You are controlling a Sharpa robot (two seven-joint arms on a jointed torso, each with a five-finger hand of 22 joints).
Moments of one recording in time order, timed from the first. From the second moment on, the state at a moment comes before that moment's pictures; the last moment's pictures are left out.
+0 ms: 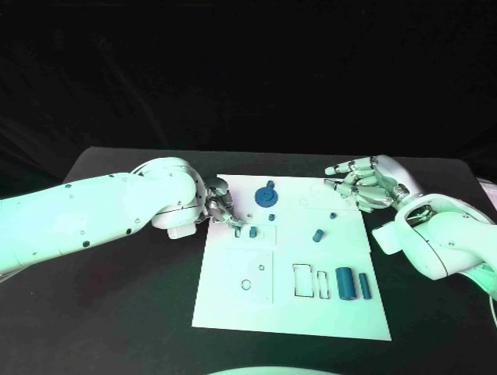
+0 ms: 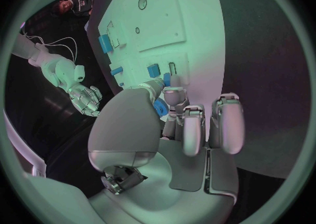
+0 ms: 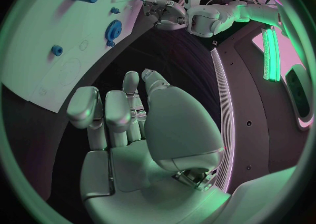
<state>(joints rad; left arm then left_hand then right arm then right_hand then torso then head) 1.28 -0.79 -0.02 1.57 -1.05 0.10 -0.66 1.31 -0.13 0.46 0.23 0.13 0.97 0.04 0.53 0.63 1.33 -0.04 1.02 0.90 1.47 -0.09 1.57 1.31 0.04 1.46 0.03 1.45 1.31 1.14 -0.94 0.02 1.68 -0.79 -0.57 0.05 1.39 -0.07 0.07 0.21 0.41 0.97 0.14 0.10 0.13 1.20 0.05 0.64 0.84 1.47 -0.02 1.14 1.02 0.10 1.27 0.08 1.25 1.10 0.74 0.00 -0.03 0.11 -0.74</state>
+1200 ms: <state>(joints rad) 1.26 -0.78 -0.02 1.57 -1.11 0.18 -0.68 1.30 -0.13 0.50 0.22 0.13 0.97 0.04 0.54 0.63 1.34 -0.04 1.02 0.90 1.47 -0.09 1.57 1.31 0.04 1.46 0.03 1.45 1.31 1.14 -0.94 0.02 1.68 -0.79 -0.57 0.05 1.39 -0.07 0.07 0.21 0.41 0.97 0.14 0.10 0.13 1.20 0.05 0.64 0.84 1.47 -0.02 1.14 1.02 0.10 1.27 0.08 1.24 1.10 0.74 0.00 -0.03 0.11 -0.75</state>
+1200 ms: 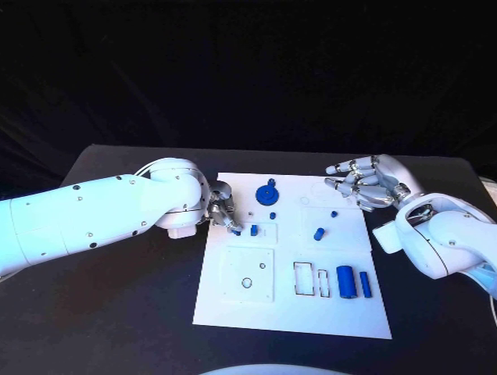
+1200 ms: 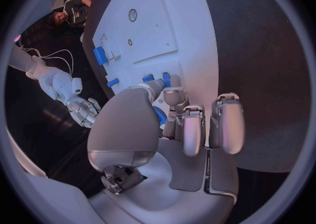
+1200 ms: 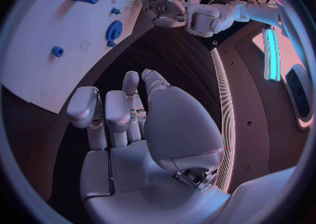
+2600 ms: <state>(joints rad) 1.27 -0.74 -0.02 1.54 -1.12 0.22 -0.70 1.08 -0.12 0.59 0.21 0.13 1.01 0.02 0.56 0.63 1.36 -0.05 1.04 0.92 1.47 -0.09 1.57 1.31 0.04 1.47 0.02 1.47 1.31 1.14 -0.94 0.02 1.68 -0.79 -0.58 0.05 1.40 -0.06 0.08 0.21 0.44 0.97 0.14 0.10 0.13 1.20 0.05 0.64 0.84 1.47 -0.02 1.14 1.02 0.10 1.27 0.08 1.24 1.10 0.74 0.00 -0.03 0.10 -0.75</state>
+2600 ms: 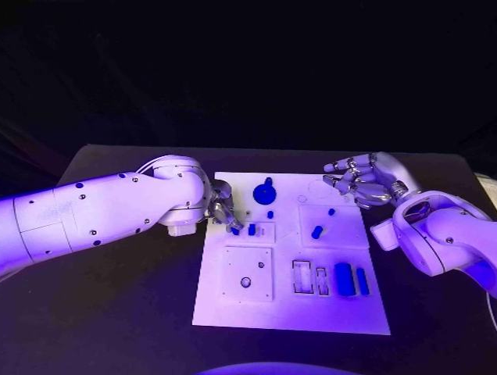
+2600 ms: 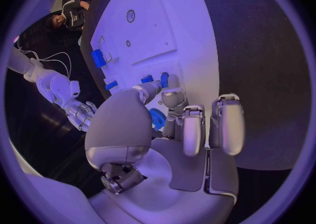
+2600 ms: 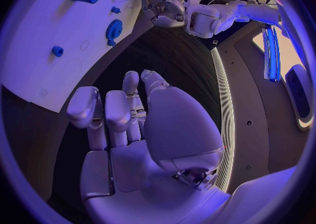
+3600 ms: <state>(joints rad) 1.26 -0.74 -0.02 1.53 -1.13 0.24 -0.70 0.96 -0.16 0.39 0.28 0.13 1.04 0.01 0.56 0.62 1.37 -0.05 1.06 0.95 1.47 -0.10 1.57 1.31 0.04 1.47 0.02 1.48 1.31 1.14 -0.95 0.02 1.69 -0.80 -0.60 0.05 1.40 -0.06 0.08 0.21 0.45 0.97 0.14 0.10 0.13 1.19 0.05 0.64 0.83 1.47 -0.02 1.14 1.02 0.10 1.27 0.08 1.24 1.10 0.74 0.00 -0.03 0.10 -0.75</state>
